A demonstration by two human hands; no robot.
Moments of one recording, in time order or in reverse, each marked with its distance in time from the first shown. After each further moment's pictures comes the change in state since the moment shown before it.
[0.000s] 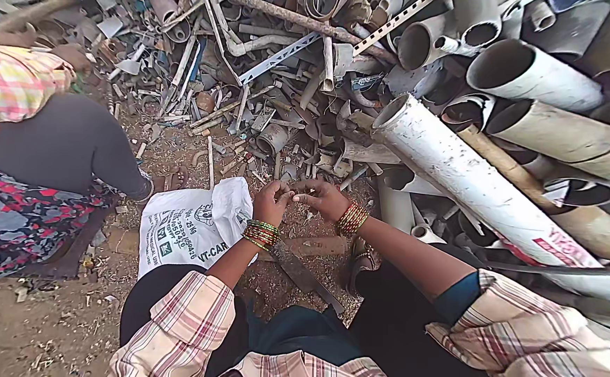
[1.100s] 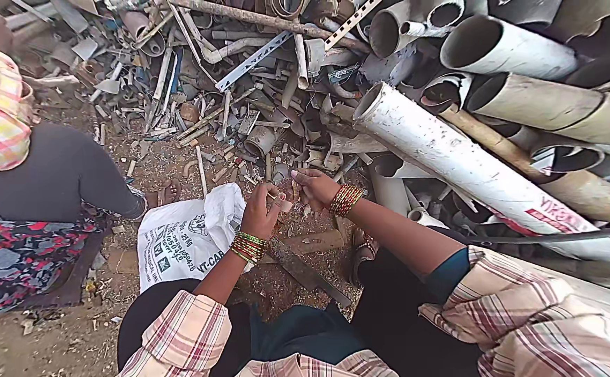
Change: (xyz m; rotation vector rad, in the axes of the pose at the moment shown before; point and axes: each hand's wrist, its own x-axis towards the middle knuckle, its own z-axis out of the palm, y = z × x) left_hand -0.008 -0.004 0.000 0.069 -0.048 0.215; right_hand 0.008 -0.015 -0.015 0.397 0.055 0.230
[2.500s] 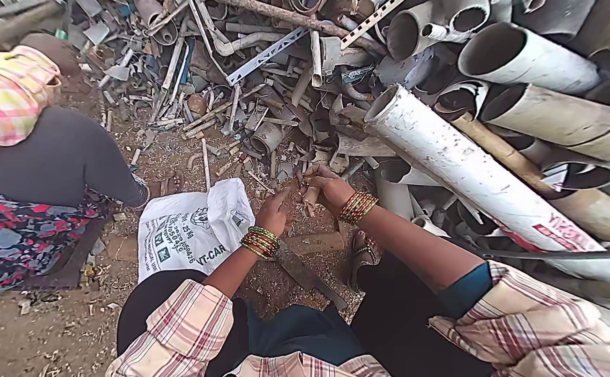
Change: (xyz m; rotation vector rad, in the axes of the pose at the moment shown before) left_hand 0.005 0.013 0.014 -0.257 -0.252 -0.580; right_hand -0.010 0.004 0.005 0.224 0.146 0.034
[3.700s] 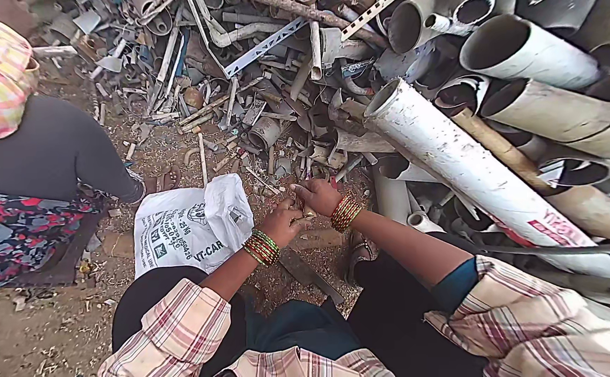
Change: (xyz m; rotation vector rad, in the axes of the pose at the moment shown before) left_hand -0.014 -0.005 0.002 0.464 -0.252 0.310; right_hand 0.002 0.014 -0.002 -0.941 -0.164 -0.250
